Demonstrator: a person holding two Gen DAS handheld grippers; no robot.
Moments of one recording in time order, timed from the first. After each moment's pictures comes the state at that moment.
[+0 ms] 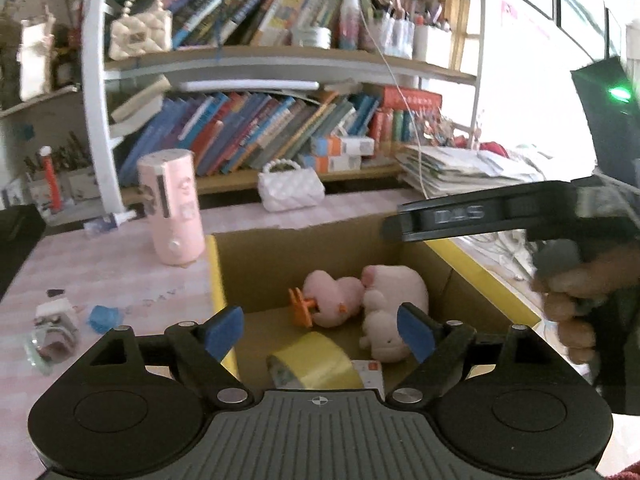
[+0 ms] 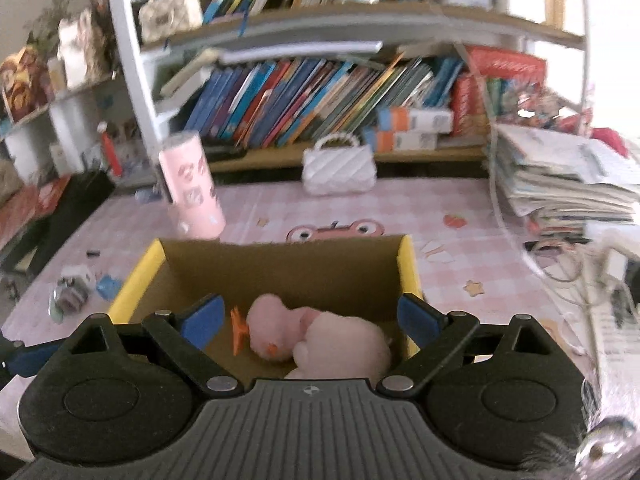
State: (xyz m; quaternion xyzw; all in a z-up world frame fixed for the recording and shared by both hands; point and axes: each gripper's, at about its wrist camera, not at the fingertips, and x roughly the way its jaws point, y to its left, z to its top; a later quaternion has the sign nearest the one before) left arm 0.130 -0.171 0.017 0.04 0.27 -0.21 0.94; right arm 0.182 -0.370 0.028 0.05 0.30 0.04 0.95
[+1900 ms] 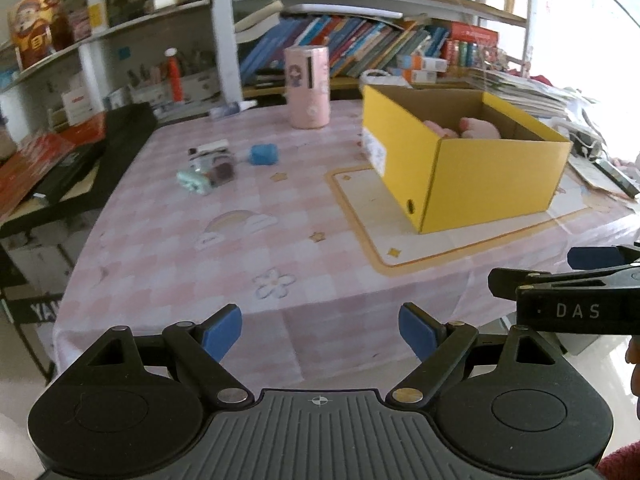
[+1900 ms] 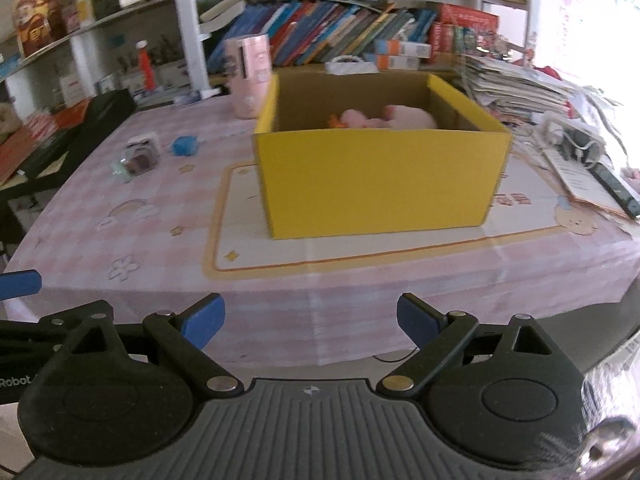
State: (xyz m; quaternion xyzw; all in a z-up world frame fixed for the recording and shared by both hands) left arm -0.006 0.009 -0.022 0.07 0.36 -0.13 0.92; right arm -0.032 -0.184 -0.034 0.04 0.37 -0.02 0.93
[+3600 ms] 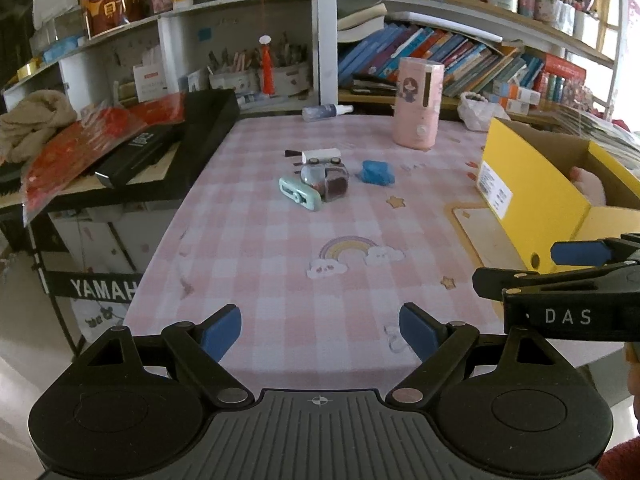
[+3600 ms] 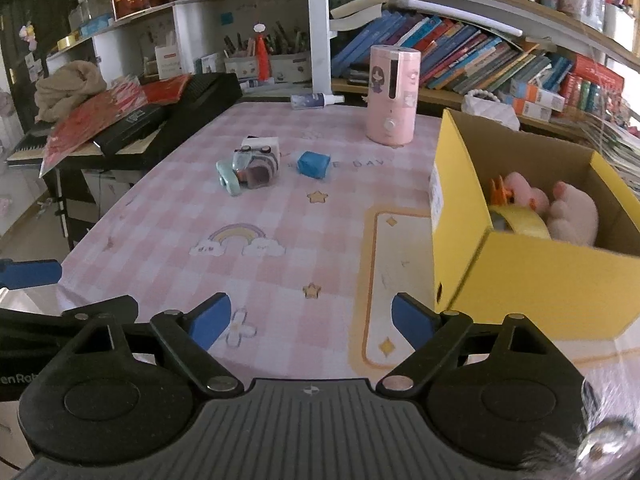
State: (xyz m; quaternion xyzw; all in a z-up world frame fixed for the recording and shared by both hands) left arm 0.065 0.082 -0.023 0.03 0.36 -0.04 0.93; right arm 0.074 -0.091 -0.029 -0.02 0.36 0.11 0.93
